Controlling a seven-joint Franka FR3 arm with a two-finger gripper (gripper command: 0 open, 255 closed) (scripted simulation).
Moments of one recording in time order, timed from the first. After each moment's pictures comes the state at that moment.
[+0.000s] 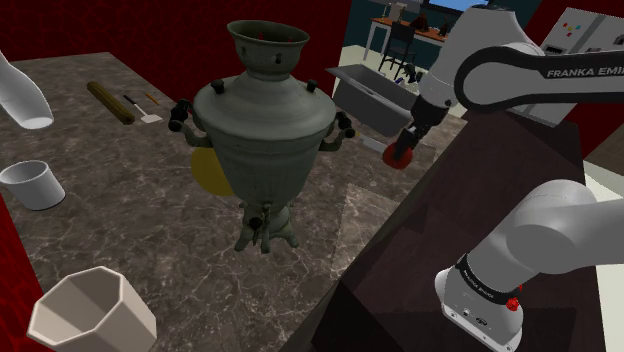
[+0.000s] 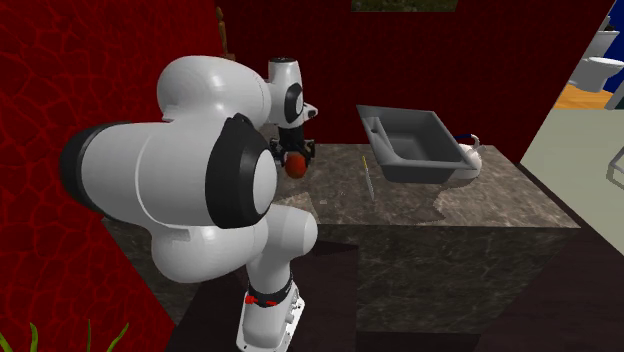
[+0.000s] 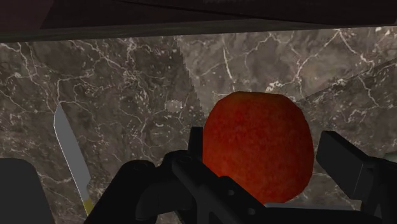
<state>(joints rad) -0.01 -0.81 0.03 -2.77 -0.01 2.05 -0.08</state>
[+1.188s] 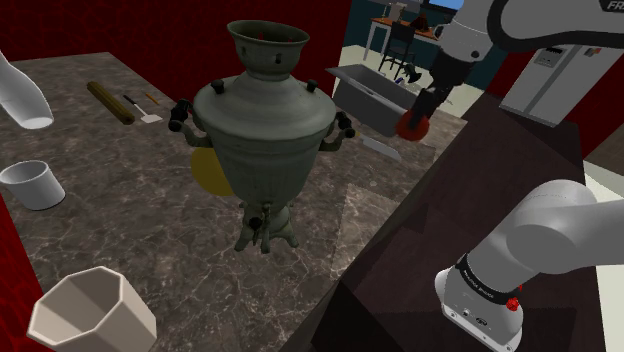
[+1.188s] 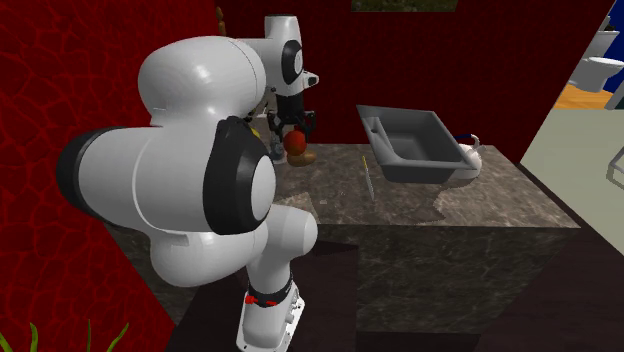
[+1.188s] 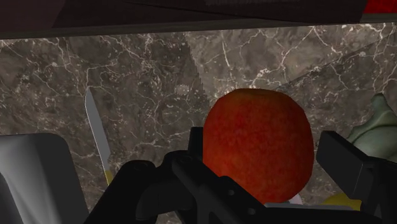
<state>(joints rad) -0.02 -0.83 0.02 -2.54 -0.01 1.80 -0.09</state>
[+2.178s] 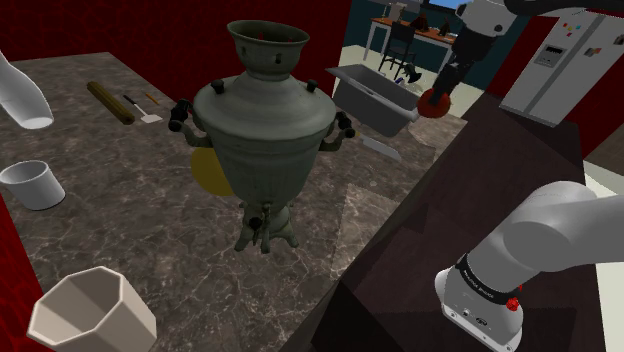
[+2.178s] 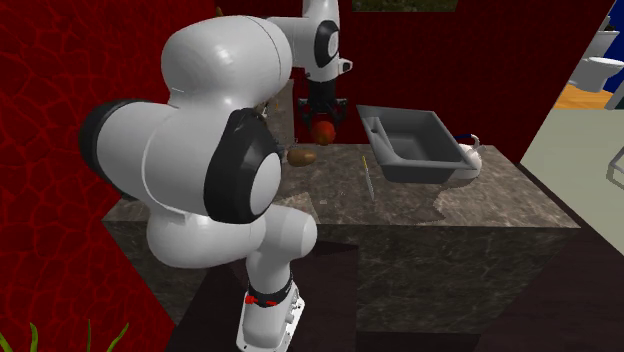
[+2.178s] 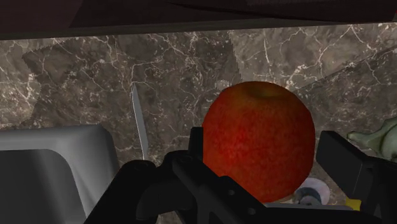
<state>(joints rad) -0.08 -0.75 -0.13 -2.39 -0.10 1.74 -0.25</state>
